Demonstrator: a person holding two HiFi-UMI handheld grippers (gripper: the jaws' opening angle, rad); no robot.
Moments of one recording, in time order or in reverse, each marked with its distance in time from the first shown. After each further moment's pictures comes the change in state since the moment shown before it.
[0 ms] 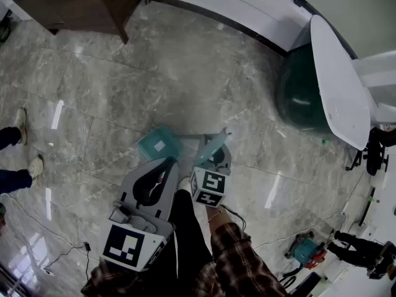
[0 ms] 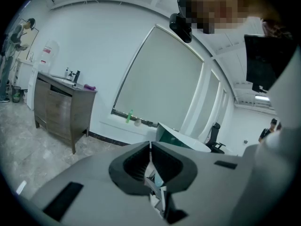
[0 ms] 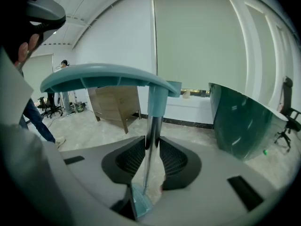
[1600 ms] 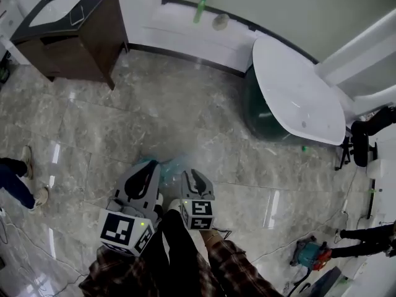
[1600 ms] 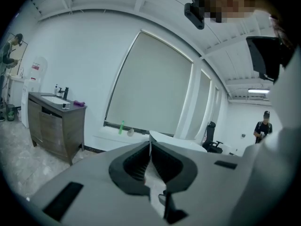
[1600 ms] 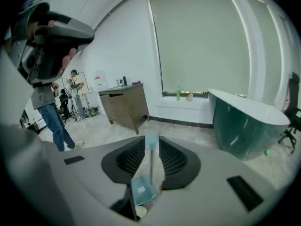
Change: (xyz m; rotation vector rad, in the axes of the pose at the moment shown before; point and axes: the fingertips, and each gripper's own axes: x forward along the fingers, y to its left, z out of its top) left arm -0.031 -0.099 0.086 0.104 -0.030 -0.032; right arm -0.151 -0.020 0.053 0.034 0.022 0.119
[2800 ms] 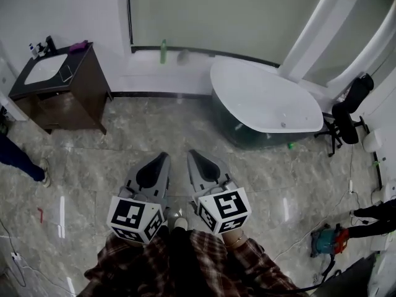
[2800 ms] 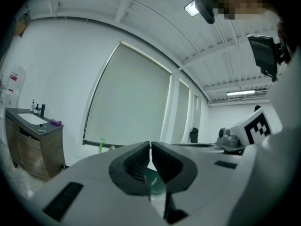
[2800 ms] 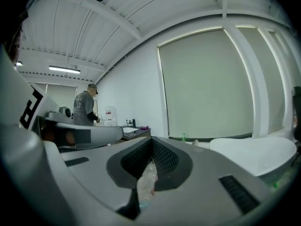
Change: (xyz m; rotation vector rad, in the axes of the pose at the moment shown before) left arm -0.029 -0.128 0.117 0.114 -0.119 -0.197; right arm -0.216 0.007 0.257 -0.070 -0.435 0.087
